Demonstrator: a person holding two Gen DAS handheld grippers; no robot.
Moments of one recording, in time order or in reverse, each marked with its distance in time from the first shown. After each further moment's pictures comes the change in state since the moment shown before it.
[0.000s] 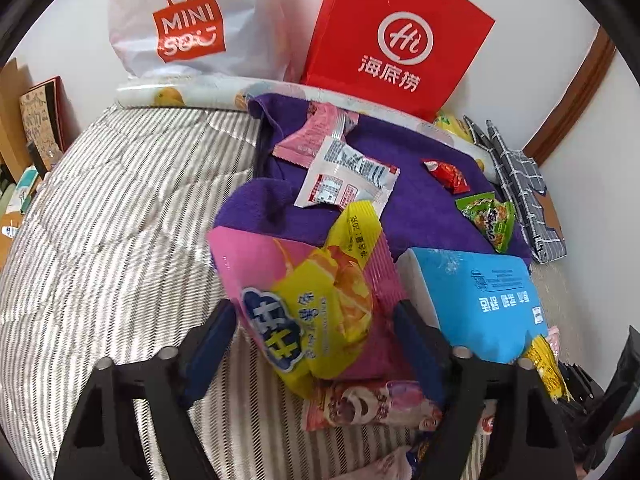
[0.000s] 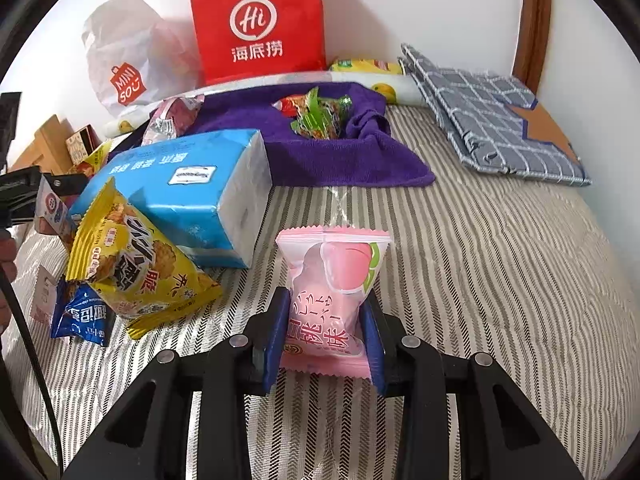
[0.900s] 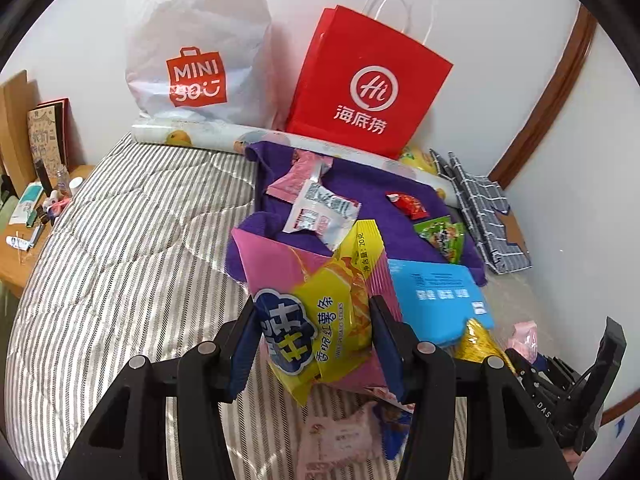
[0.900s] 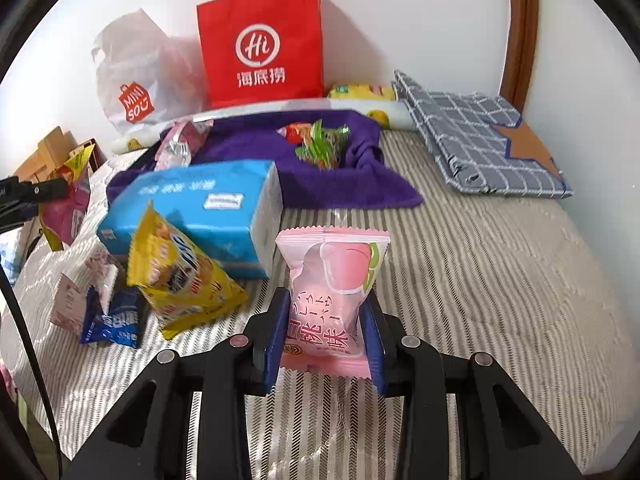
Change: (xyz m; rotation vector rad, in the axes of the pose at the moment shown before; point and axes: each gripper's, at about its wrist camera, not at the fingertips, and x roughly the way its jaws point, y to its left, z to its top) left arm -0.077 0.003 -0.012 0.011 -0.122 -0.098; right arm -0.045 0.008 0.004 0.018 -0.069 -0.020
